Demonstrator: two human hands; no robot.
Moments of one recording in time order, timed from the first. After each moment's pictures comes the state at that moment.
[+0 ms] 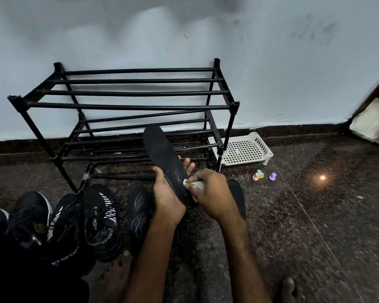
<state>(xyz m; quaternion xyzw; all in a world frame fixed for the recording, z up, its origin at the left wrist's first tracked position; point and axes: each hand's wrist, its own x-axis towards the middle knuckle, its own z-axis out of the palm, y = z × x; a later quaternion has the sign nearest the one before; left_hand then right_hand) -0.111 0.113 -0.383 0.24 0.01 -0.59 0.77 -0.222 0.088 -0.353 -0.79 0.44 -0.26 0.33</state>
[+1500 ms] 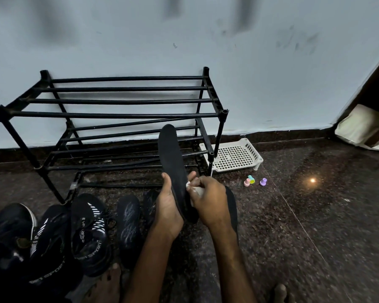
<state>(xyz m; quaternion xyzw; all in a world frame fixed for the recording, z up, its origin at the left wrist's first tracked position) -0.133 0.116 -0.377 0.33 -0.07 -0.64 0.69 -0.227 0.082 -0.361 -0.73 0.53 -0.31 0.29</state>
